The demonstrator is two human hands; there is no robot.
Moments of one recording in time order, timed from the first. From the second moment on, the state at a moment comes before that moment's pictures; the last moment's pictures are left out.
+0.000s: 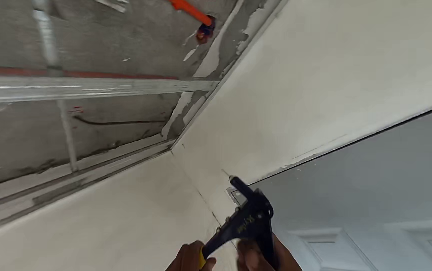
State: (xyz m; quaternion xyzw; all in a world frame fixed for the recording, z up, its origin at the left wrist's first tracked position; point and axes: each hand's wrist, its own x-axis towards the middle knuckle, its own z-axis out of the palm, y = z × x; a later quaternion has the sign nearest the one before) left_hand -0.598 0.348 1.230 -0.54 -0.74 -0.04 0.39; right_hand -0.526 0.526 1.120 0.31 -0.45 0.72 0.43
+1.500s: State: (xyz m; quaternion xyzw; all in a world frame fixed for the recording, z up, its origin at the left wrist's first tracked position) left_hand -0.606 0.735 1.617 -0.28 -0.68 0.35 0.59; right_hand -0.774 0.781 1.438 0.43 -0.24 0.62 0.60
